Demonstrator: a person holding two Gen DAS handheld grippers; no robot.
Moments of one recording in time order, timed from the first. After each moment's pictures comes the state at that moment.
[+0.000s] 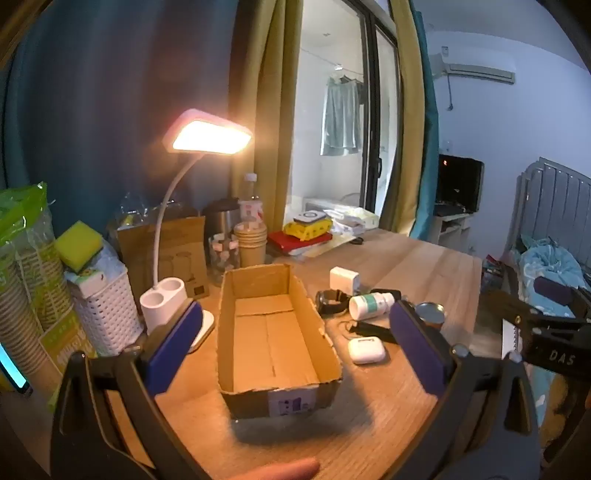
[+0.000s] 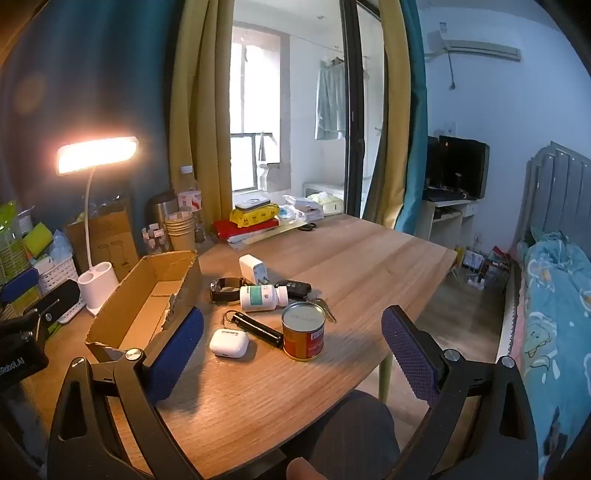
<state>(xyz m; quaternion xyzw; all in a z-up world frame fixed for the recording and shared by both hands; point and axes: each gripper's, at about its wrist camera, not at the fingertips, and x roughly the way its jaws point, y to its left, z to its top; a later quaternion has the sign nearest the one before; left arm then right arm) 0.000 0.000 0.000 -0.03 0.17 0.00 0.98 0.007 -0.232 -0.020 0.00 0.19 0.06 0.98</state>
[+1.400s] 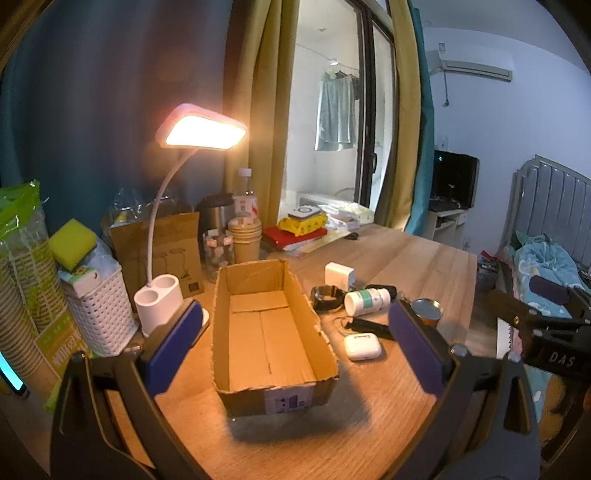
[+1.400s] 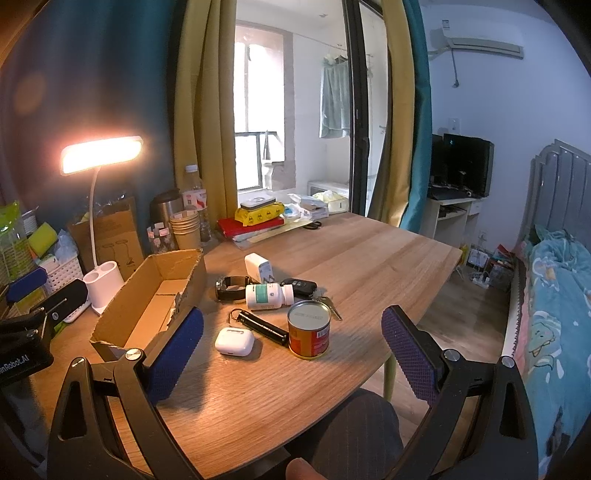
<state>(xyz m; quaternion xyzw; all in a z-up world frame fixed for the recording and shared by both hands) 0.001 -0.001 0.002 -0.02 0.18 0.00 0.98 0.004 -0.230 -0.021 -0.01 0.20 0.06 0.98</state>
